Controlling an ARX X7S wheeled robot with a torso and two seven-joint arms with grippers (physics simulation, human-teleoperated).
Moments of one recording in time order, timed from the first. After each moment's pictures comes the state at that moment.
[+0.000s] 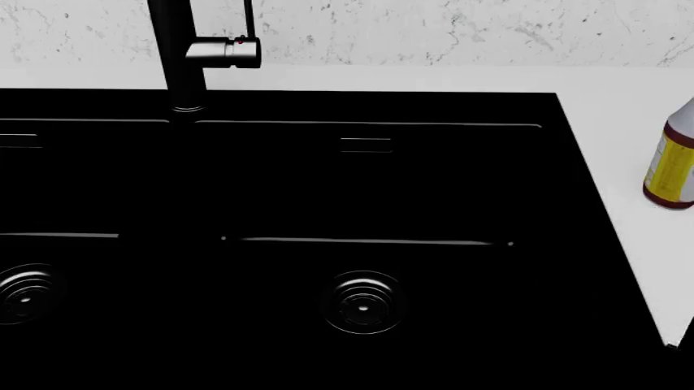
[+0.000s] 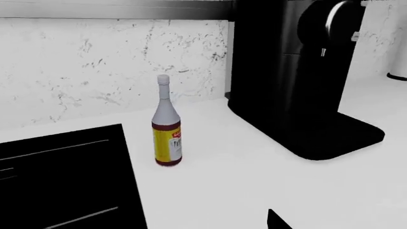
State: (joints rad) left arm -0.07 -0.27 -0.22 0.60 -0.22 -0.63 -0.28; right arm 0.40 0.66 0.76 -0.79 1.69 1.46 1.16
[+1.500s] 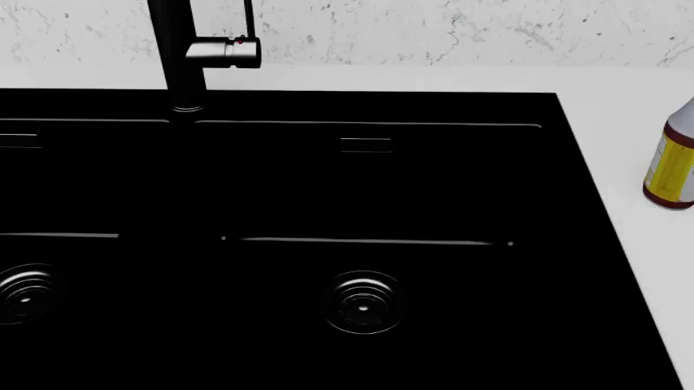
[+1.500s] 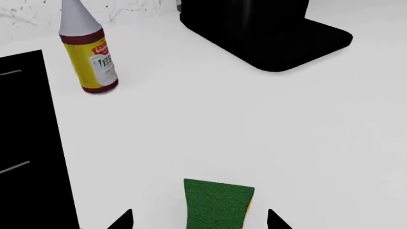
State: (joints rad) left arm -0.06 -0.28 -0.17 0.54 -0.22 -0.59 -0.29; right arm 0.23 0.69 0.75 -0.57 1.56 1.40 1.12
